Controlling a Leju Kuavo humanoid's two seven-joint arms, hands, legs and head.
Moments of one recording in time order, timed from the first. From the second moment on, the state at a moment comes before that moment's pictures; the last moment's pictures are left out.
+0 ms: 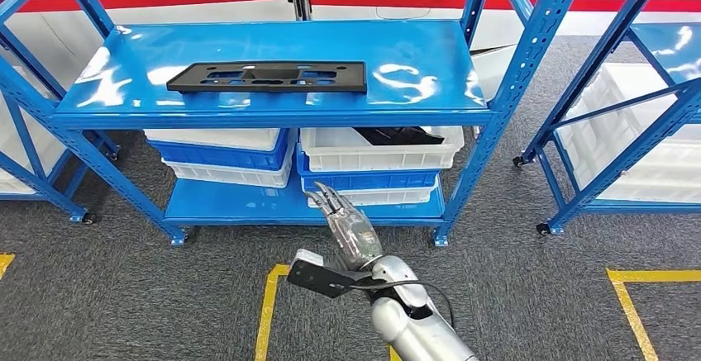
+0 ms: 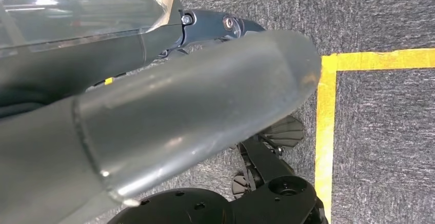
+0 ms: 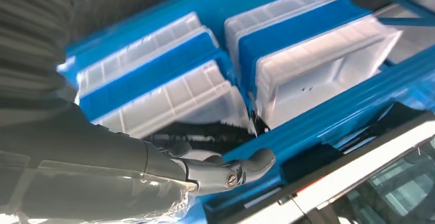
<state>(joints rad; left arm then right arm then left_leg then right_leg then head) -0.09 -0.10 1.25 -0.21 -1.15 0.01 -0.34 -0.34 0.11 0.63 -1.11 0.82 -0.26 -0.16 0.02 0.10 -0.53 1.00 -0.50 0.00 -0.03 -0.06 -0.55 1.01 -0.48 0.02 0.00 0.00</state>
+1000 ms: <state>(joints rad) -0.10 -0.13 1.32 -0.21 -1.09 0.06 -0.32 -0.29 0.06 0.88 -1.48 1.56 -0.69 0.10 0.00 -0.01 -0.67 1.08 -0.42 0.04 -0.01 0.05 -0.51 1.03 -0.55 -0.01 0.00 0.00</state>
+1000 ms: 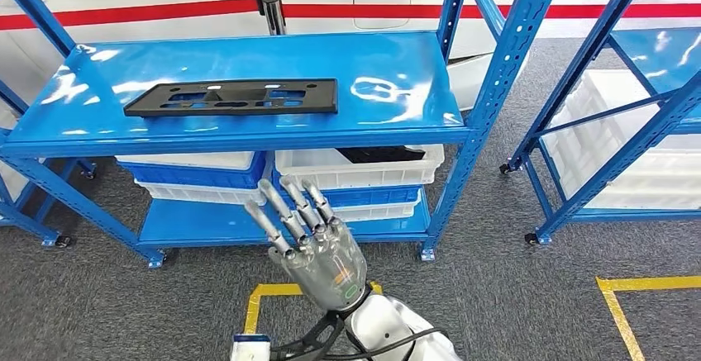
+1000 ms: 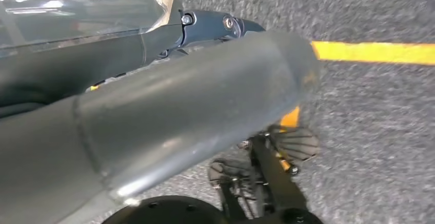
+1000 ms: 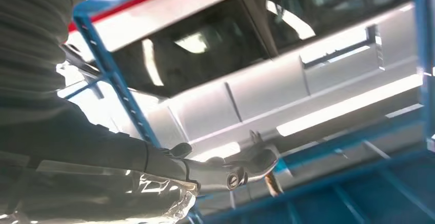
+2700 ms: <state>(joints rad) -0.10 -0.15 1.34 -0.20 -1.11 0.05 -0.33 -0.18 0.16 0.77 -1.48 1.53 -0.70 -0.11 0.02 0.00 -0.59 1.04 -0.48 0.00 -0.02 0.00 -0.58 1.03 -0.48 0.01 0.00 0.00</state>
